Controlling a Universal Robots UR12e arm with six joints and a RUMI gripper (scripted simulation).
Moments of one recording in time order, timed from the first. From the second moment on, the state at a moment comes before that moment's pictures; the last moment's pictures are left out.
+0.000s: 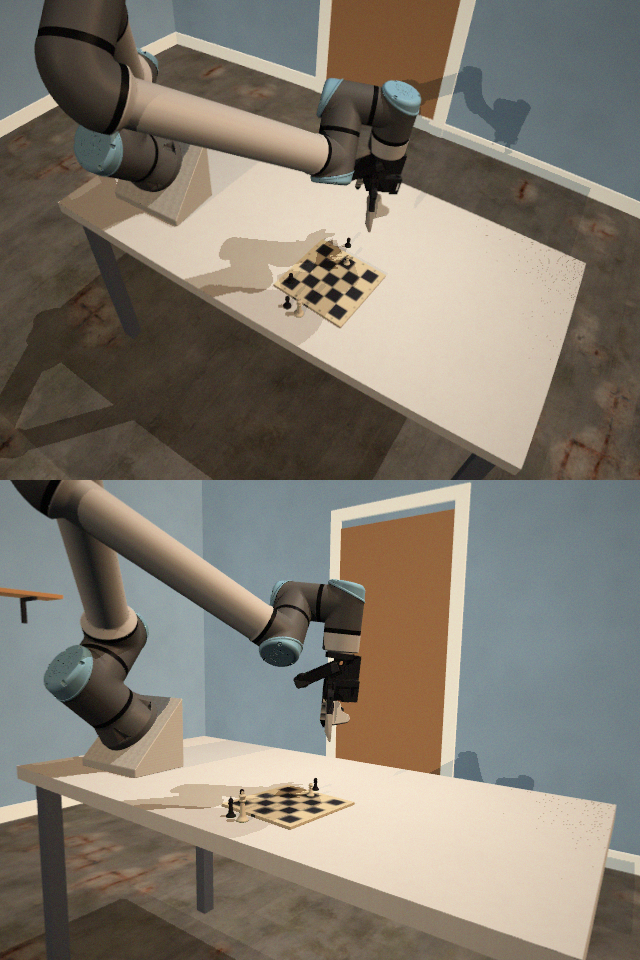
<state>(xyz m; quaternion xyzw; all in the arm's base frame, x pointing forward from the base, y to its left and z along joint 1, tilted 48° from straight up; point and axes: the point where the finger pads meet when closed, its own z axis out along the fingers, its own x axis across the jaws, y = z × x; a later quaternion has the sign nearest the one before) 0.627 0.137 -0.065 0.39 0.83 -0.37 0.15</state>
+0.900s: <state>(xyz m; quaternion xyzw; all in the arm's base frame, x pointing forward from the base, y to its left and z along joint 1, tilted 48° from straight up) 0.603 0.140 -0.057 0.35 0.84 -0.36 0.18</state>
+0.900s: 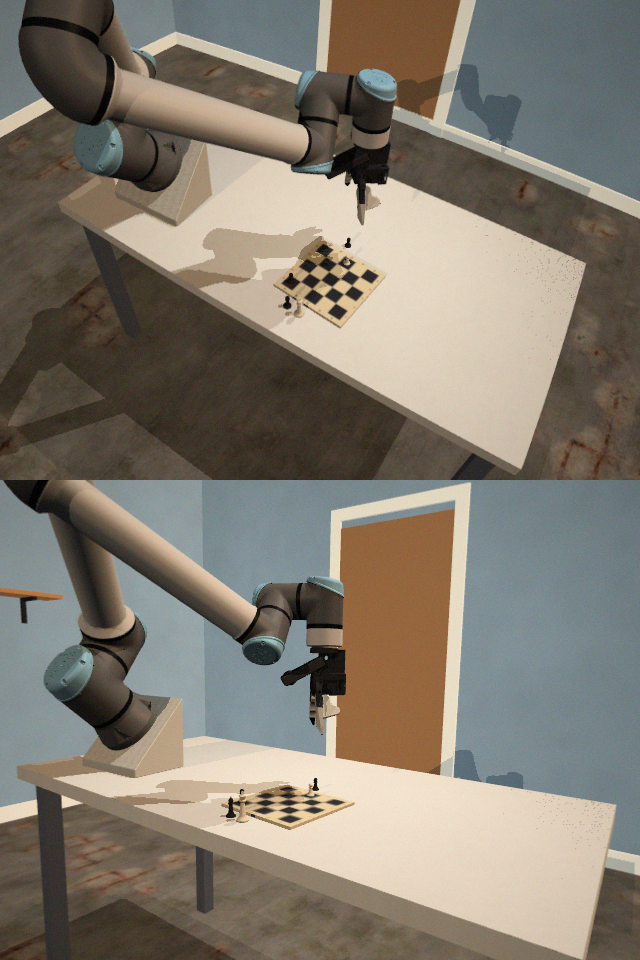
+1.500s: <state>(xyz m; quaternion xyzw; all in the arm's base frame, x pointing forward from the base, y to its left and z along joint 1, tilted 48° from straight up) 0.602 0.139 -0.057 0.37 0.84 -0.36 0.19</state>
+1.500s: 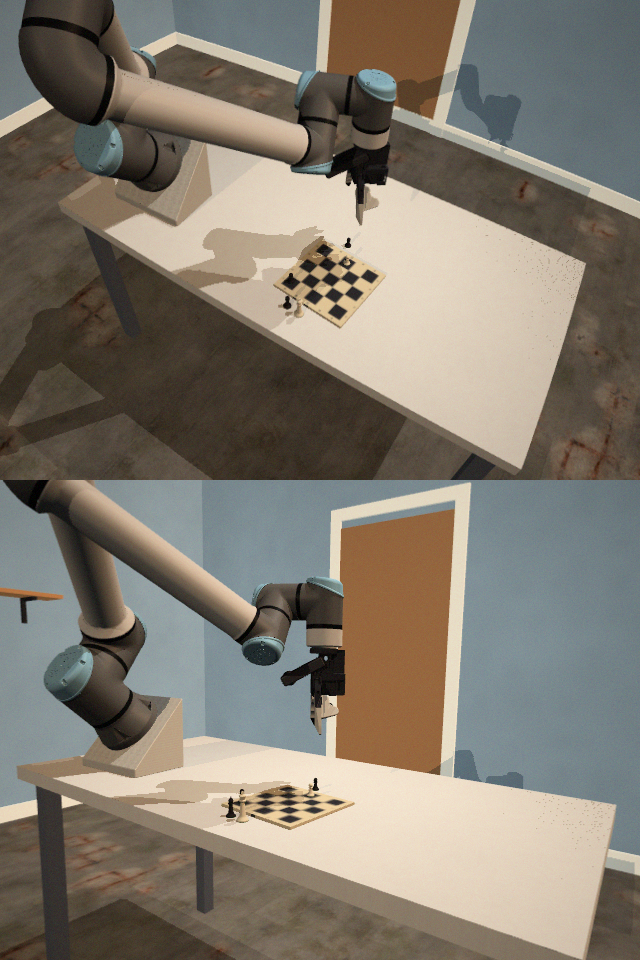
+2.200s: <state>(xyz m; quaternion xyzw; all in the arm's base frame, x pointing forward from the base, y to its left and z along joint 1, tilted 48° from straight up) 0.598 0.137 -0.063 0.49 0.77 -0.32 0.24</state>
